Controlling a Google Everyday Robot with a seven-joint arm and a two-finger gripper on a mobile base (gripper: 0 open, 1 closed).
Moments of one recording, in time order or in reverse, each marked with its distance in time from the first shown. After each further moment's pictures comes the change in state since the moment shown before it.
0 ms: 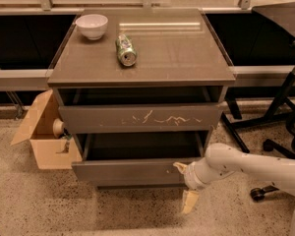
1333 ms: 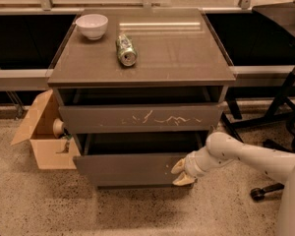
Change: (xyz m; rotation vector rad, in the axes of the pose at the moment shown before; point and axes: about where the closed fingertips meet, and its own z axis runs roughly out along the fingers) arm 0.004 -0.046 -0.003 0.020 -0.038 -0.018
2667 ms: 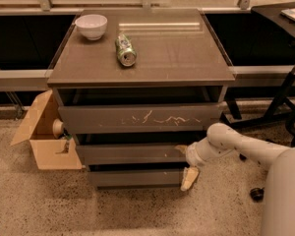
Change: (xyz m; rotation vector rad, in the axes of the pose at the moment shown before) arm 0.013 -0.049 0.001 0.018 -0.006 0.033
